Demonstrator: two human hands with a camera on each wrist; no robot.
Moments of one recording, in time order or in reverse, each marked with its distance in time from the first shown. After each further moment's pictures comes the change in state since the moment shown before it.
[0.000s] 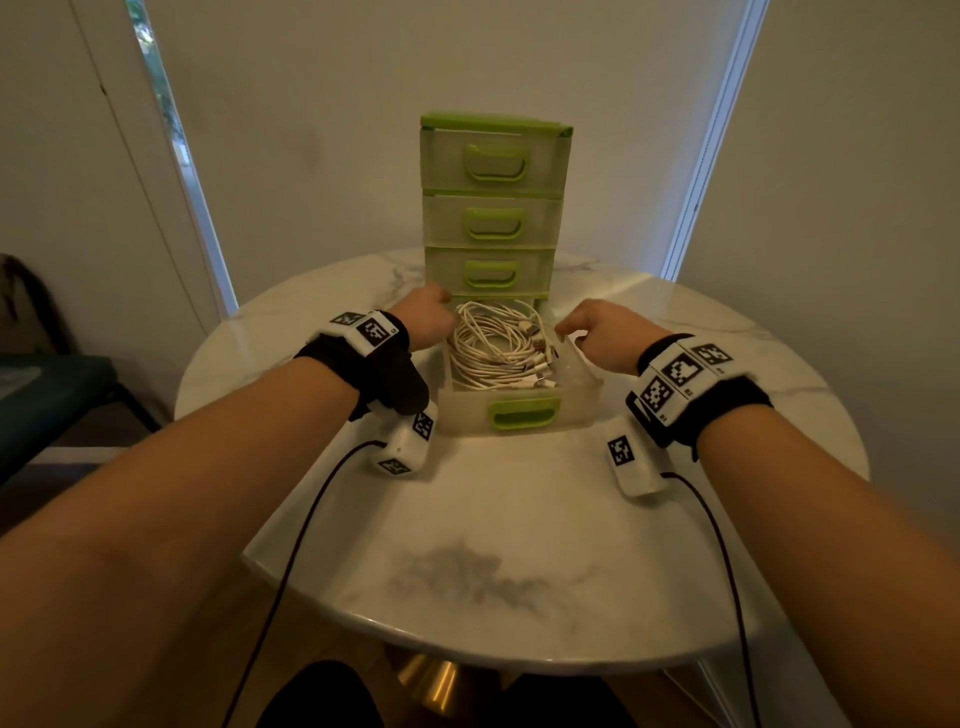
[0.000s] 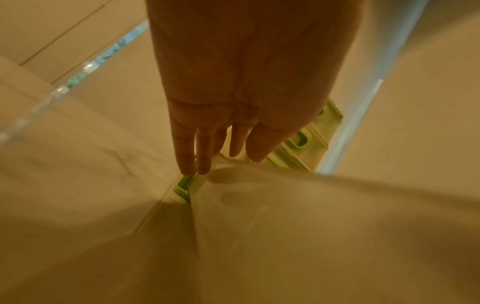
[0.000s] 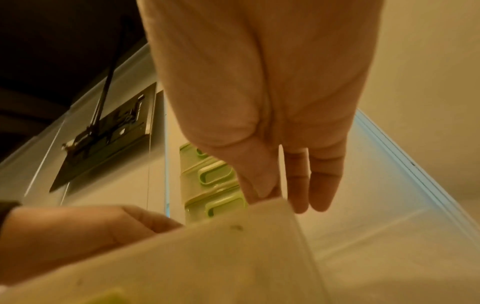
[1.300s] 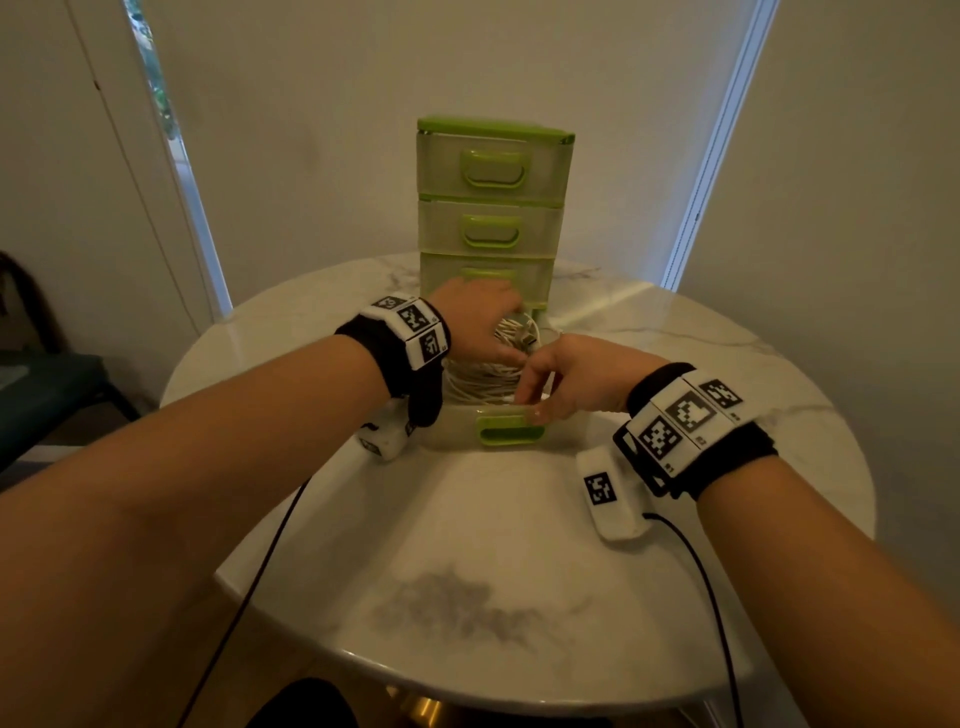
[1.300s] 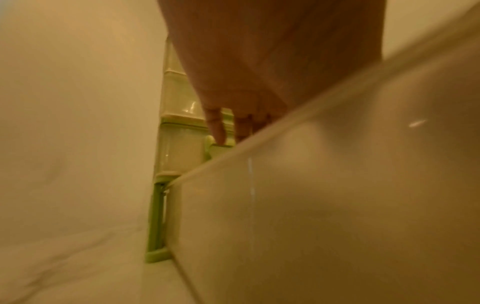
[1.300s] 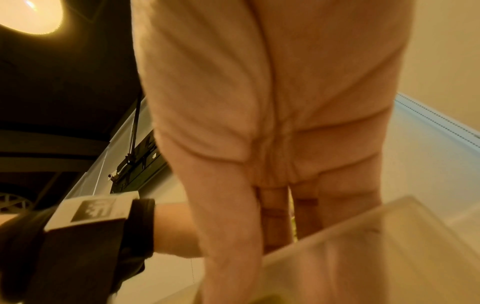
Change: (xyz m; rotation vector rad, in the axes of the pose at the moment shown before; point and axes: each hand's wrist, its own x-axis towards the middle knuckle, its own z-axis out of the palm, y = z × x) left_hand 0.018 0.033 0.015 0.854 -0.067 0.569; right_hand -0.029 -0.029 -0.002 0.126 -0.275 -0.184
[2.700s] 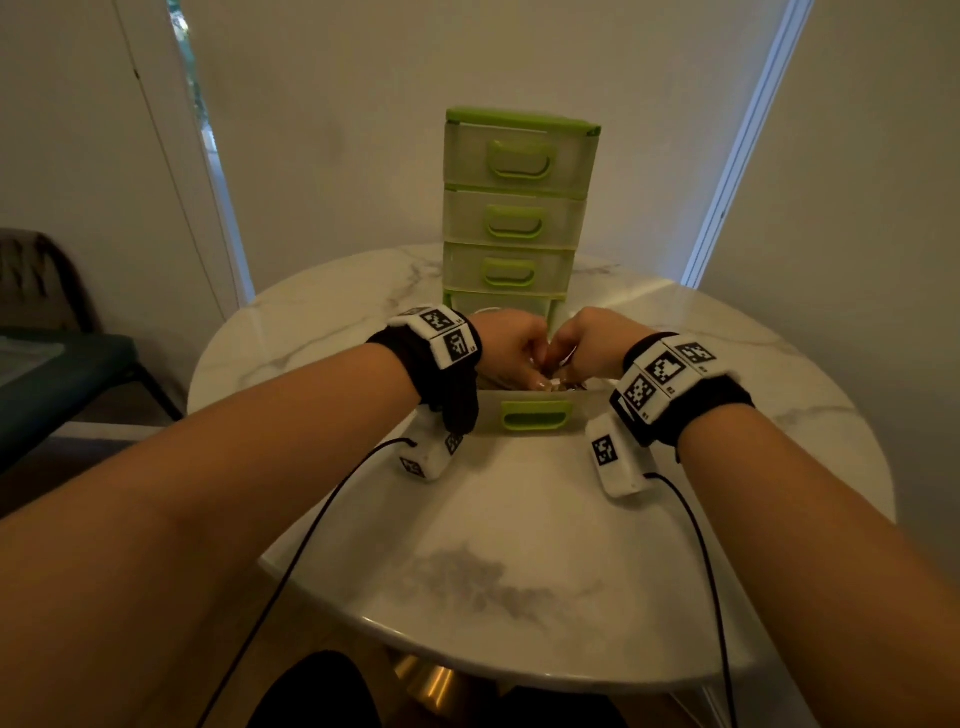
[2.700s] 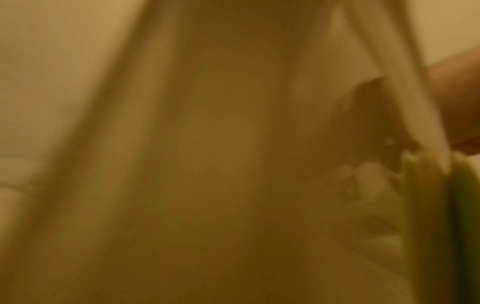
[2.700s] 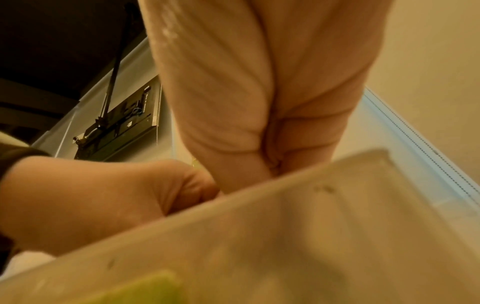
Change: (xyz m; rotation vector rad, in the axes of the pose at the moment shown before) left_hand -0.018 0.028 0.005 -0.387 -0.164 -0.021; right_hand 0.030 0.008 -0.006 -0.165 0.142 0.164
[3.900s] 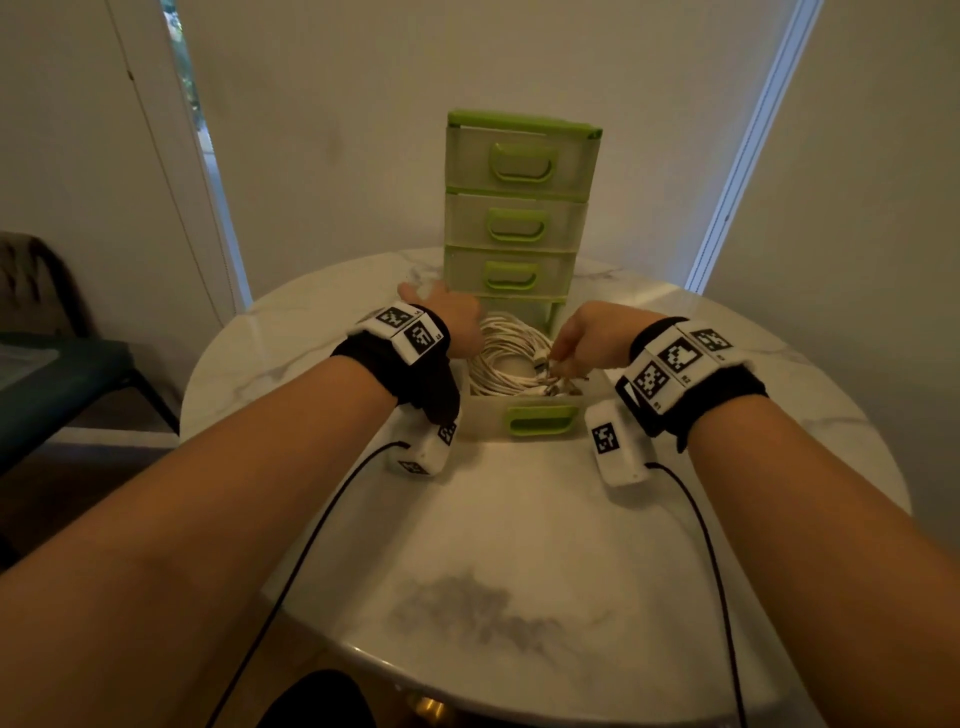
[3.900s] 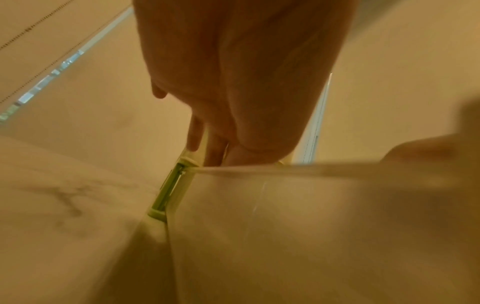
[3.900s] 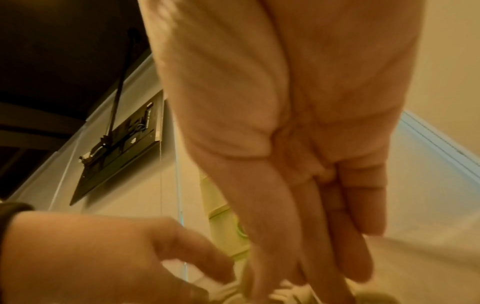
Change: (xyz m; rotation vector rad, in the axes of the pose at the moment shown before) left_hand -0.011 -0.029 -0.023 0.216 0.019 -0.484; right_hand 0.013 -0.008 -0.015 -0.036 -0.060 0.030
